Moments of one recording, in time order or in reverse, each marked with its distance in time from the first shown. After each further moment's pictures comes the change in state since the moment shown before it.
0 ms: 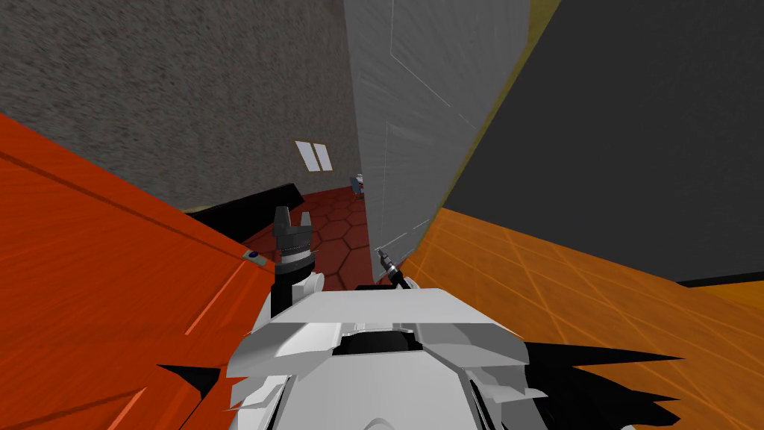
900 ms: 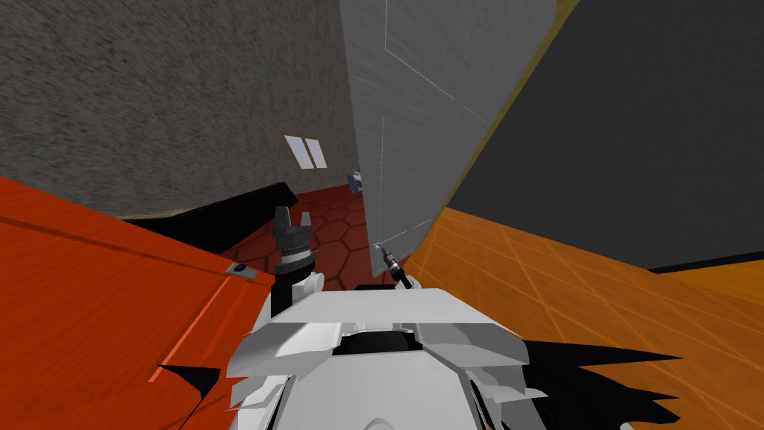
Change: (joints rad) arm -0.027 0.016 -0.082 0.051 -0.022 -0.022 0.025
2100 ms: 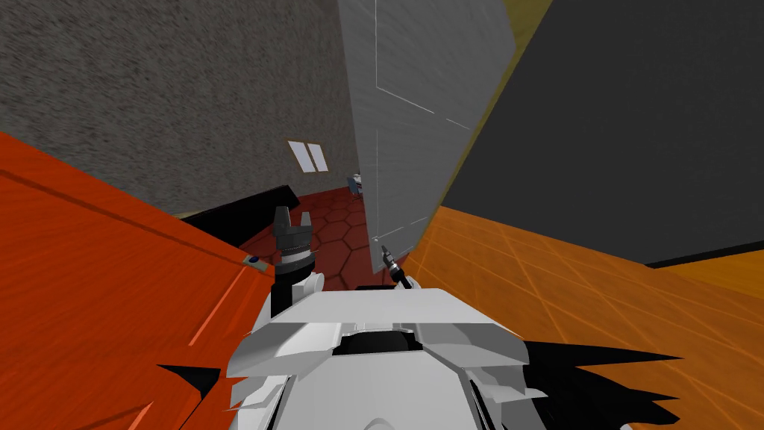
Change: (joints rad) arm 0.011 0.005 0.006 -0.006 0.000 -0.007 0.000
